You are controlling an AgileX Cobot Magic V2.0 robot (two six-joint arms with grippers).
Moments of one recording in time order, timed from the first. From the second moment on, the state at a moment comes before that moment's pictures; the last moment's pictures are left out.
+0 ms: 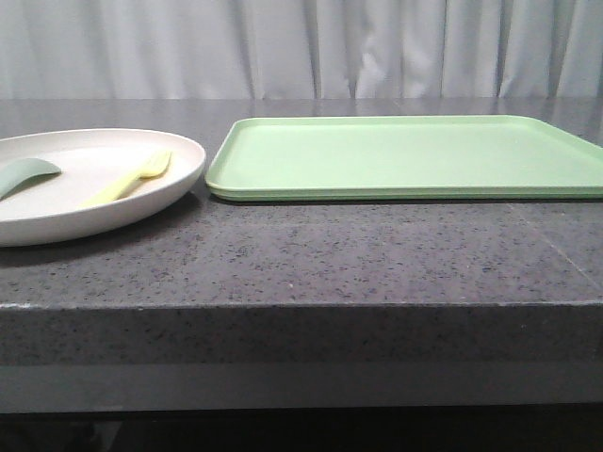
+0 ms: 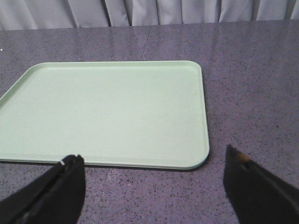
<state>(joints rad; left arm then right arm) -0.07 0.59 -0.48 0.01 0.12 -0.05 0.07 0.55 -0.50 0.18 0.31 -0.04</state>
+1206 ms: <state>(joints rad) -0.07 1.60 -1.20 0.05 0.95 -0.05 0.07 0.55 -0.50 0.18 0.31 -0.04</state>
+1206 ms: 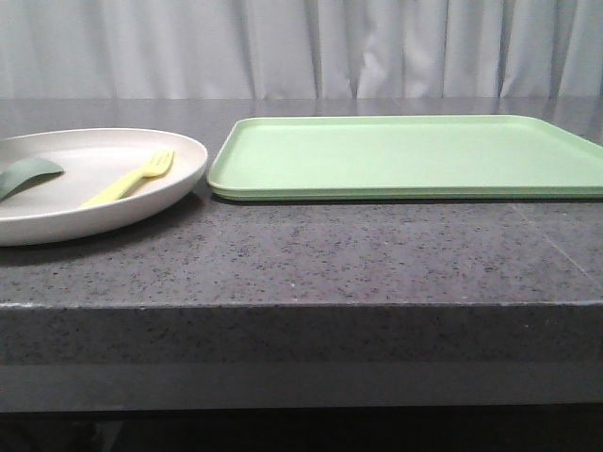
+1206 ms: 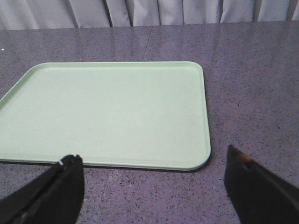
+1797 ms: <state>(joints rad) -0.06 1.61 -1.20 -0.06 0.93 -0.06 0.07 0.55 -0.50 0.18 0.30 -0.04</state>
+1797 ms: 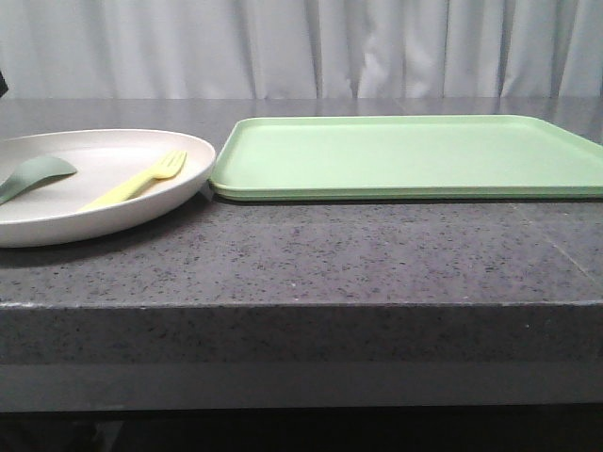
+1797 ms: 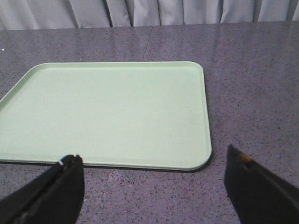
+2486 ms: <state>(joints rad) 0.19 1.48 -1.19 -0.62 0.96 0.27 0.07 0.55 -0.50 0.18 0.30 -0.04</state>
